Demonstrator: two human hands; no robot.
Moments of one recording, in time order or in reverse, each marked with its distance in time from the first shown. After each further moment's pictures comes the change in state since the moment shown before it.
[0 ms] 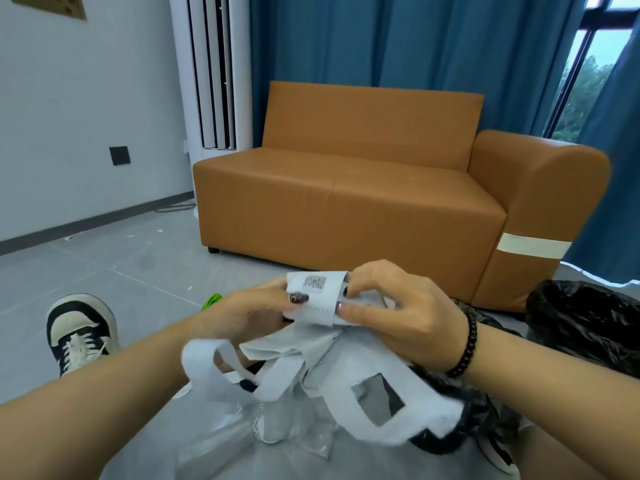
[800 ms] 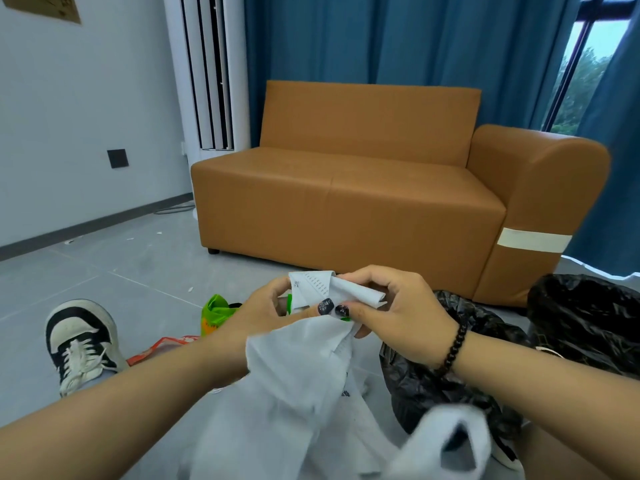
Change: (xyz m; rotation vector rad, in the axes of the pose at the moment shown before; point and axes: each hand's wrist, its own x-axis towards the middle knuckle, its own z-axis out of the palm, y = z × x) left_hand 0.024 -0.023 -0.006 0.579 0.432 0.197; right_hand 0.008 -0.020 0.002 0.769 -0.016 1.038
